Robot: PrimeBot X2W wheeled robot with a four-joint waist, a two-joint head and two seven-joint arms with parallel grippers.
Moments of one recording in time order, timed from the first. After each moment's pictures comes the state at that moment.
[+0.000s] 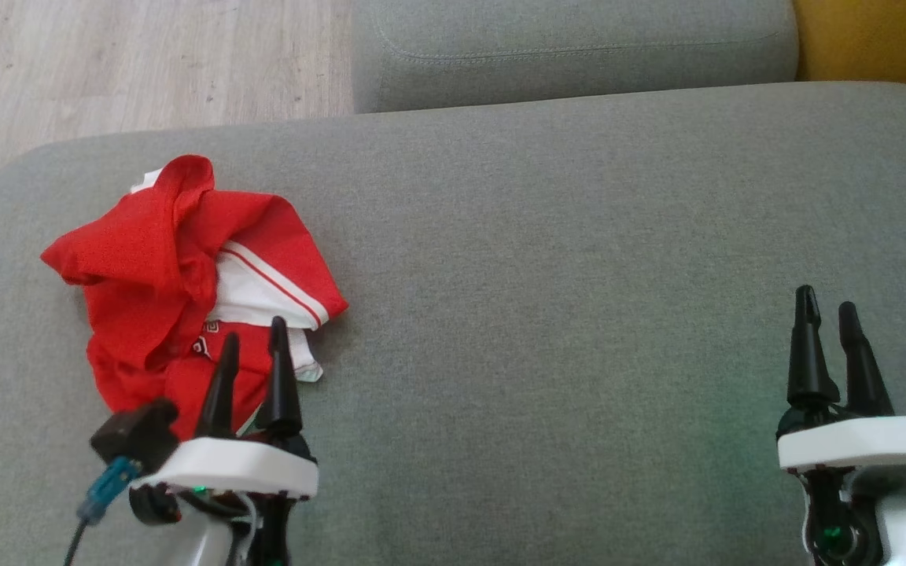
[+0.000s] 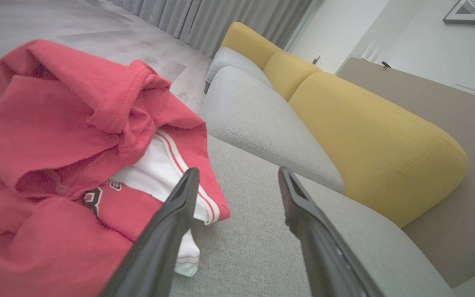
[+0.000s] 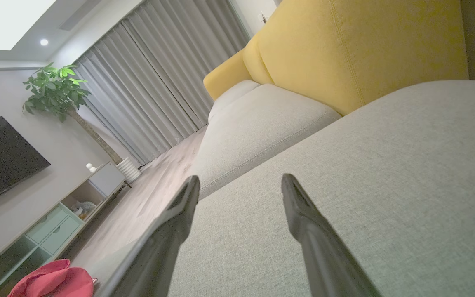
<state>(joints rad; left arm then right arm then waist) -0.08 0.09 -0.25 0.16 -0.68 0.00 -0.09 -0.01 -0.04 -0.07 0.12 0.59 0.13 -0.09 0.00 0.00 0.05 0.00</state>
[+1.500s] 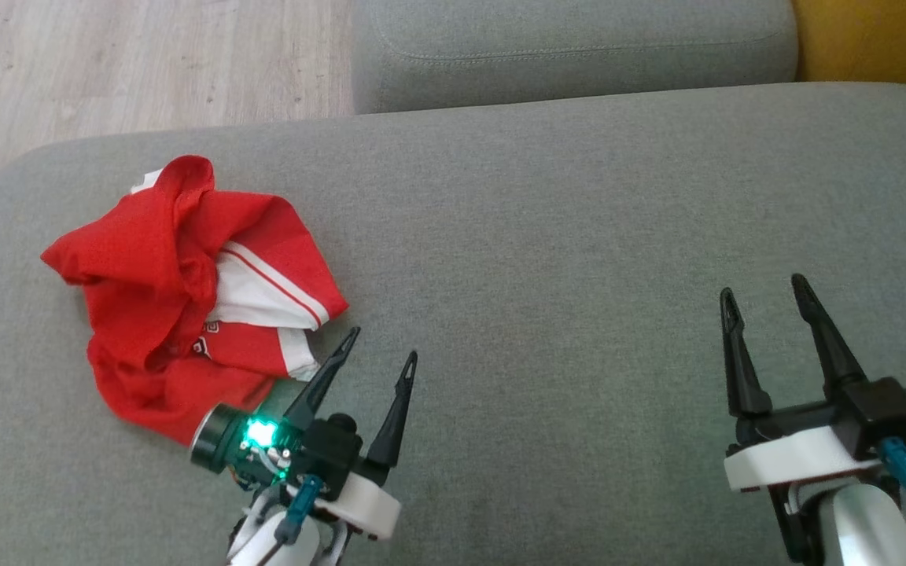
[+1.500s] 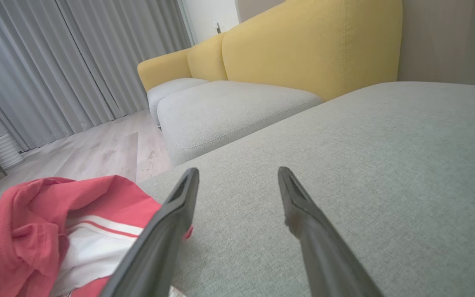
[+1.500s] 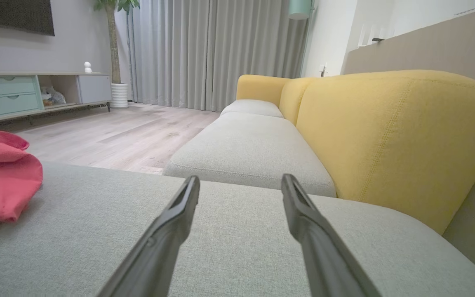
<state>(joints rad) -0.23 0.20 -0.64 0.34 -0.13 0.17 -0.21 -0.01 -0.04 -0.01 0.08 -0.08 0.13 -0.21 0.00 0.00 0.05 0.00</state>
